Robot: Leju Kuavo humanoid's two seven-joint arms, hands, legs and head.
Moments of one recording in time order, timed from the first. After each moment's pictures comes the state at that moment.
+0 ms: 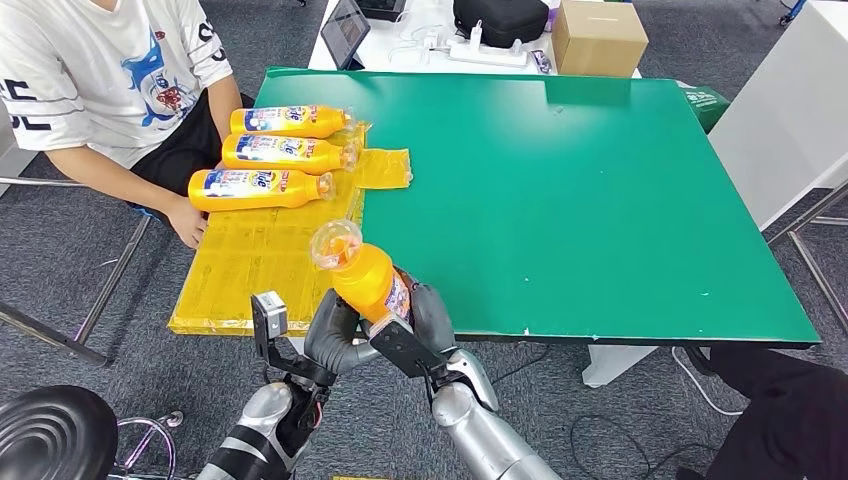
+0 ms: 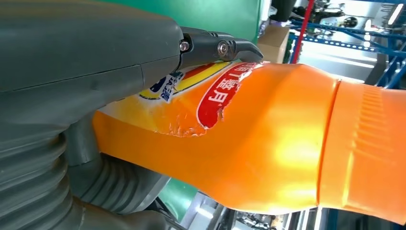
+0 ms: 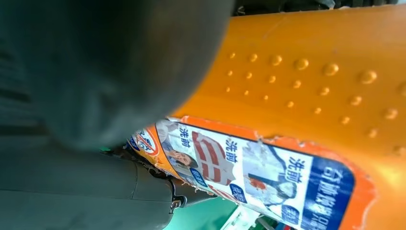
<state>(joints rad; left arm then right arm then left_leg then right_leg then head) -0.24 -0.20 -0.35 -1.06 0.20 -0.27 -0.47 -0.36 0.30 0.48 -0.75 0.48 -0.39 -0.60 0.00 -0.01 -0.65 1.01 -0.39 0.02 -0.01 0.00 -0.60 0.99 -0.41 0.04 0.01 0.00</state>
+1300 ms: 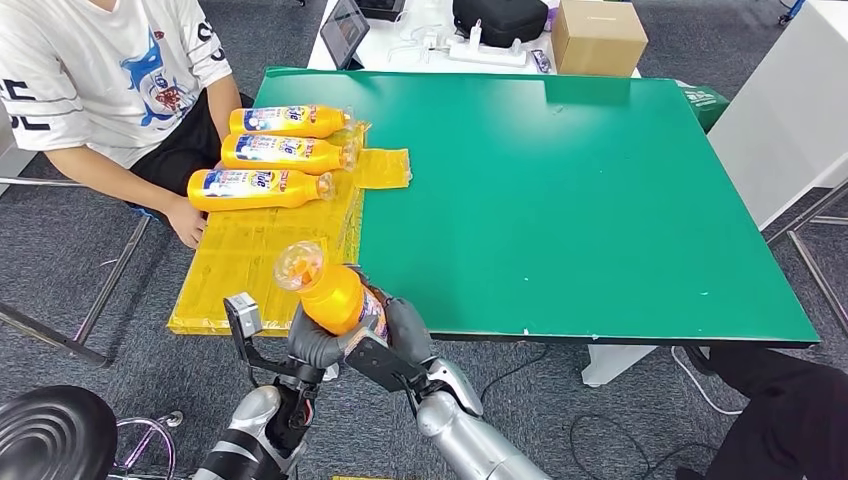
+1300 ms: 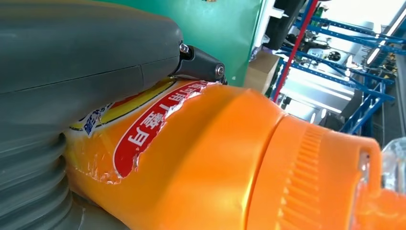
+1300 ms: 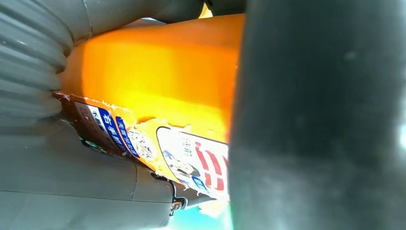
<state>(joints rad) -0.22 -0.20 -0.30 -1.08 0.31 -0.24 -0.51 -0.39 0.33 0.58 -0.64 0.44 -0.37 -0.59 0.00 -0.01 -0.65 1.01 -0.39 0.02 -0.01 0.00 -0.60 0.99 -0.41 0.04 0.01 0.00</state>
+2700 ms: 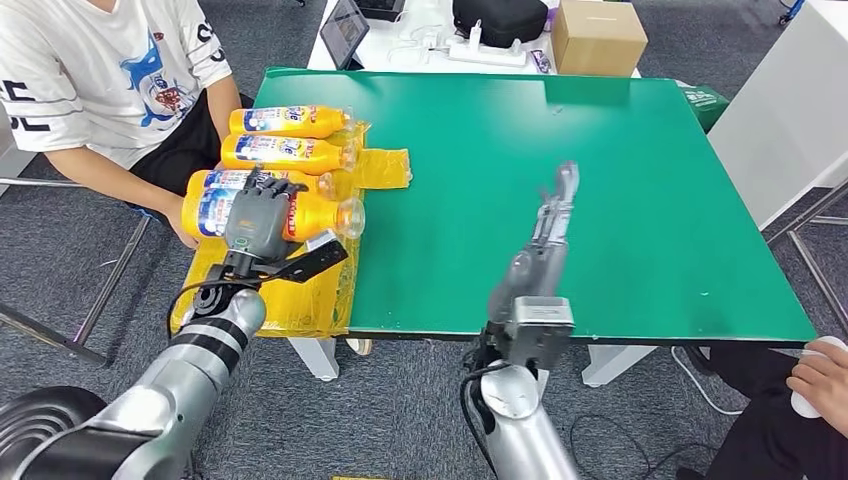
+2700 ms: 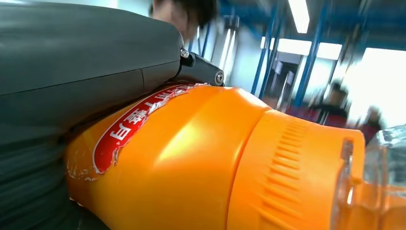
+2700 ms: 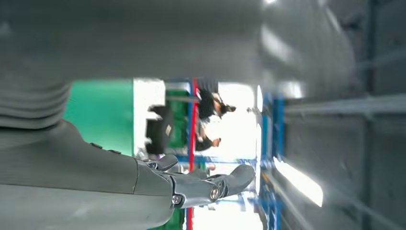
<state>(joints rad) -0.73 -0.11 -0.09 -0.57 -1.21 0.63 -0.35 -0.19 0.27 0.42 -1.53 0.13 -0.68 -0.70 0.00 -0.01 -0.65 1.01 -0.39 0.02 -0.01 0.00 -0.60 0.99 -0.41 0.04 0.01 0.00</state>
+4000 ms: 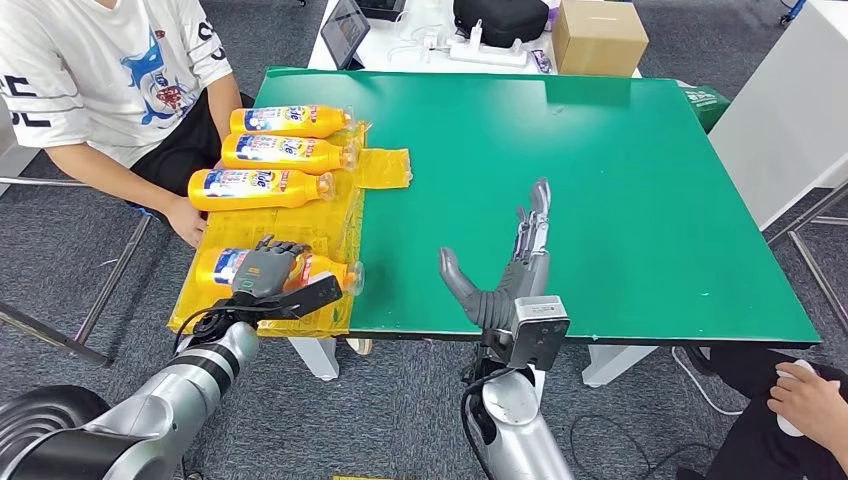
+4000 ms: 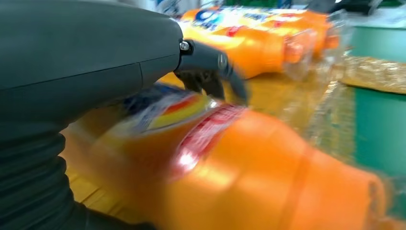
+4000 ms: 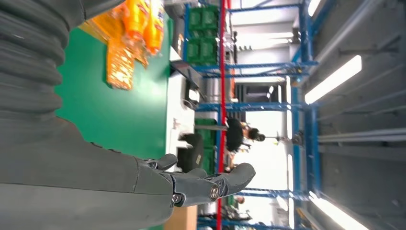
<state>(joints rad) -0.70 -0.07 -0.12 -0.36 -1.19 0.39 -0.27 -0.16 0.27 0.40 -1.45 0.08 -0.53 -0.68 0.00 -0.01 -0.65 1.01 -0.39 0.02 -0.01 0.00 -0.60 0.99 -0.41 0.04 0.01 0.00</state>
